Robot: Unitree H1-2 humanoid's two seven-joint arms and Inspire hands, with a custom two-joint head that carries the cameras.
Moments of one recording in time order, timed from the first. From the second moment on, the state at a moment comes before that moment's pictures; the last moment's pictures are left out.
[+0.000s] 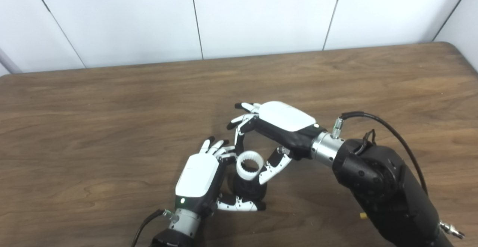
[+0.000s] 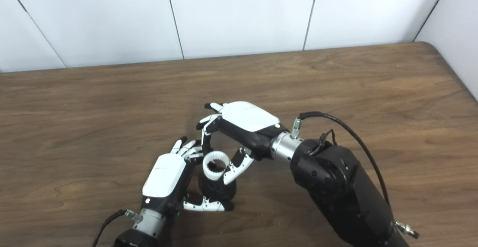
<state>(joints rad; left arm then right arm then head) 0.09 0.12 -0.47 -0.24 1.00 0.08 -0.01 -0.29 -0.30 0.40 -0.60 -0.75 0.34 0.76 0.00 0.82</state>
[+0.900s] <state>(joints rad) 0.09 0.12 -0.47 -0.24 1.00 0.09 -0.02 -0.26 -0.31 0.43 -0.56 -0.78 0.30 0.75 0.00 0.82</state>
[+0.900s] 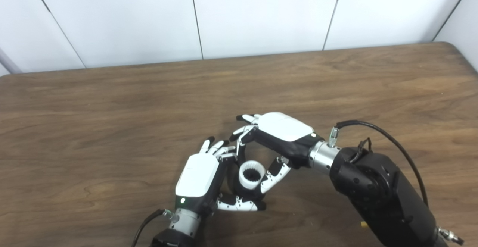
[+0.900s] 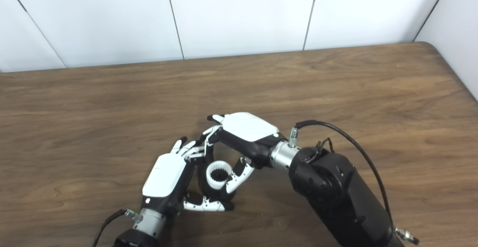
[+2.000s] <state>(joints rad) 0.09 0.10 -0.48 -0.25 1.02 0.11 -0.04 -0.25 -0.30 0.43 -0.55 -0.77 0.31 0.75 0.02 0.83</state>
